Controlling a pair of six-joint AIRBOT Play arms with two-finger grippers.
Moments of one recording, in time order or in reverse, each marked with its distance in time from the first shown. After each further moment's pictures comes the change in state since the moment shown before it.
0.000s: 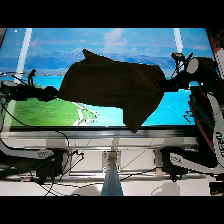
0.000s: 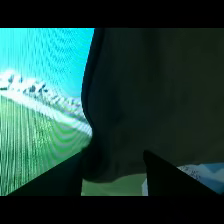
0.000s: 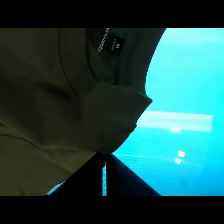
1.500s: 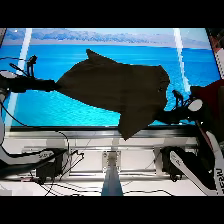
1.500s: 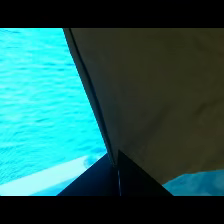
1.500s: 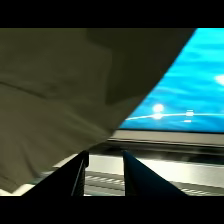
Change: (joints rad) left arm -0.099 0.154 0.068 0.013 0.015 0.077; right arm -0.188 0.353 -0.696 0.416 -0.138 -0.107
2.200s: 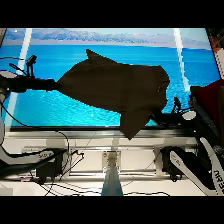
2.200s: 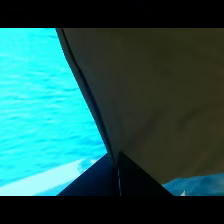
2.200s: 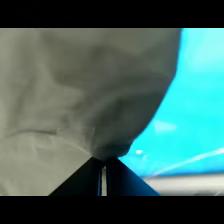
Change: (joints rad) left arm 0.000 0.001 0.000 -0.032 -0.001 -0.004; right arm -0.002 -0.003 -0.168 0.246 -0.338 0.014
